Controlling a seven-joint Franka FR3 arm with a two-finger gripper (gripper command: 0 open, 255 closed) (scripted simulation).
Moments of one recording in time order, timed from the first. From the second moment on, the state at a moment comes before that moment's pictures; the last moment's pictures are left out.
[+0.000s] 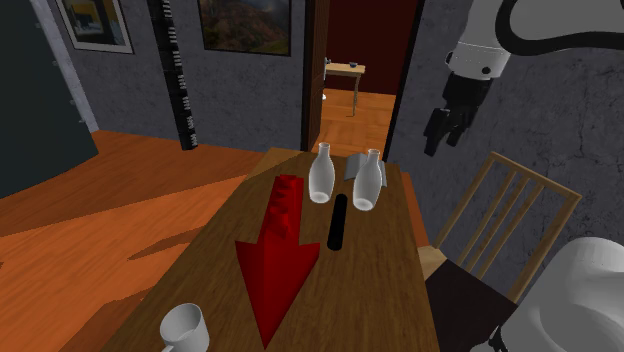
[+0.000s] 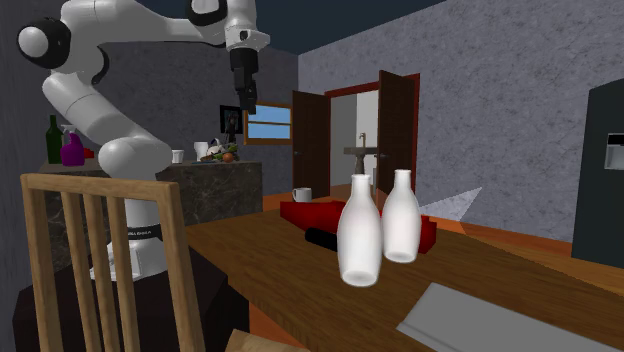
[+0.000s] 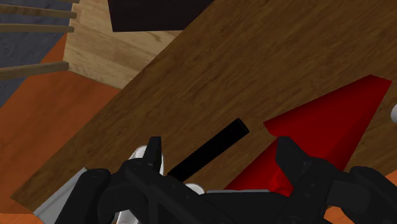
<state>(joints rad) 0.02 -0.79 -0.06 -2.30 -0.06 1.58 0.03</state>
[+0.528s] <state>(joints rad) 0.01 -0.62 -0.13 -2.29 -0.09 1.75 -0.04</state>
